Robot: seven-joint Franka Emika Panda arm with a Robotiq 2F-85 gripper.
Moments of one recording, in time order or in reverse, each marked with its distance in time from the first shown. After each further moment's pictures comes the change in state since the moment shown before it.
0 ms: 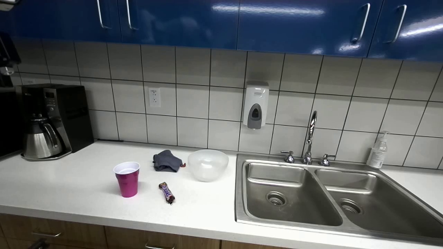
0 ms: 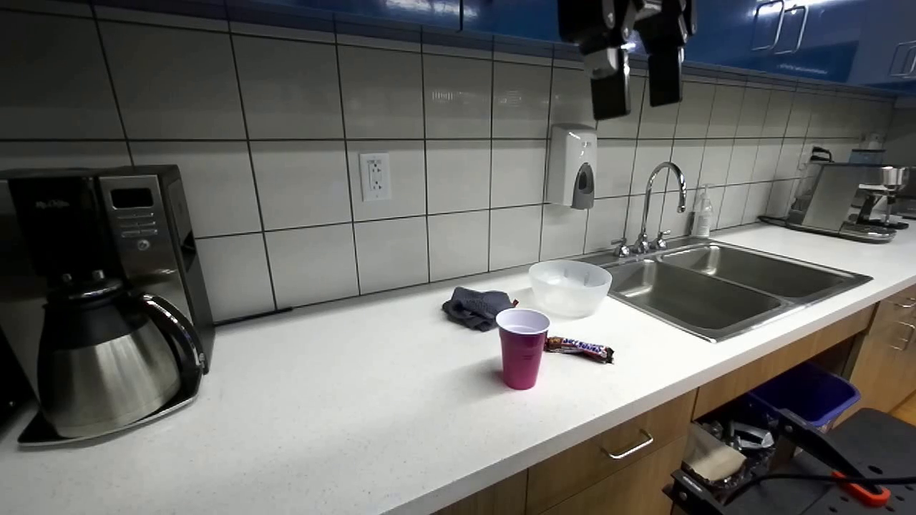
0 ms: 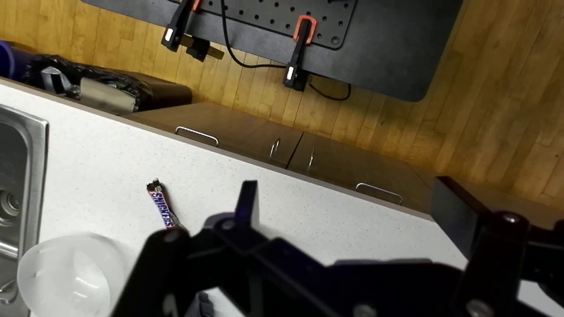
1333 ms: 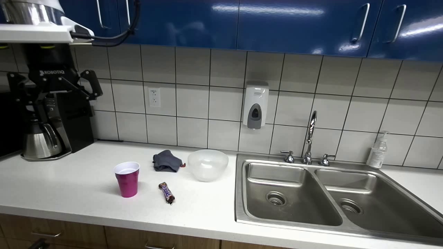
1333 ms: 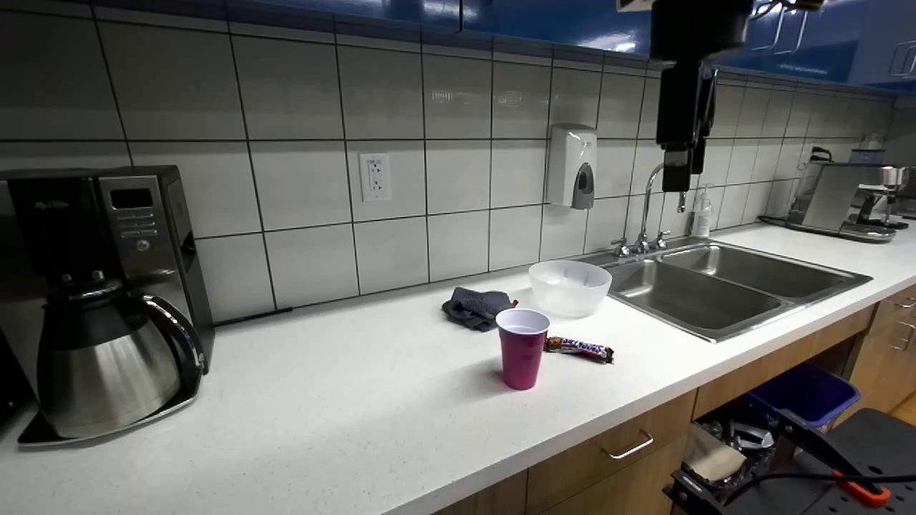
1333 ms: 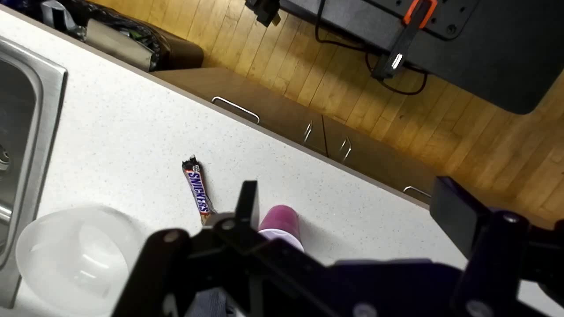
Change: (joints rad) arm -0.035 -0.066 -0.336 -0.242 -0.230 0.271 -0.362
